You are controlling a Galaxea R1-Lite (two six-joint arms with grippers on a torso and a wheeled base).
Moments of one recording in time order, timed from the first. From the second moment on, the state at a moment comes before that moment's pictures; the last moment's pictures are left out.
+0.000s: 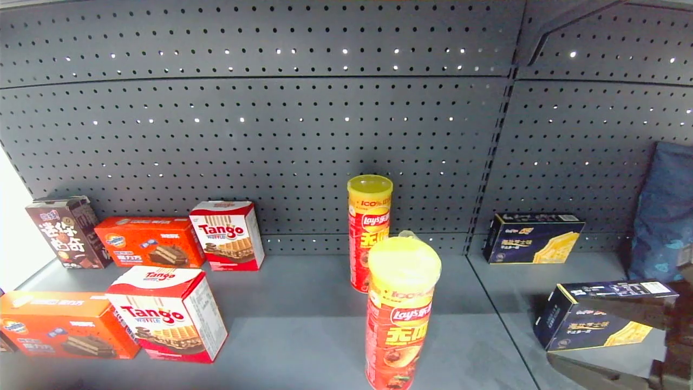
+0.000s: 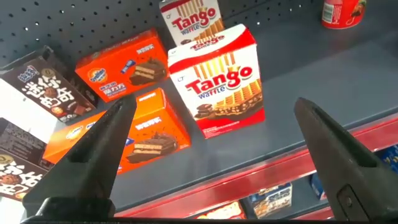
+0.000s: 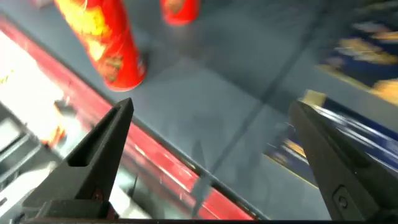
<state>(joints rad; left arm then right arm) -0.32 0.54 -0.40 0.05 0.14 0.25 0.54 1.03 -0.53 -0.08 0.11 -0.09</state>
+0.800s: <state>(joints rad) -0.32 0.54 -0.40 0.05 0.14 0.22 0.67 1.33 -0.69 -0.09 0.07 -0.09</state>
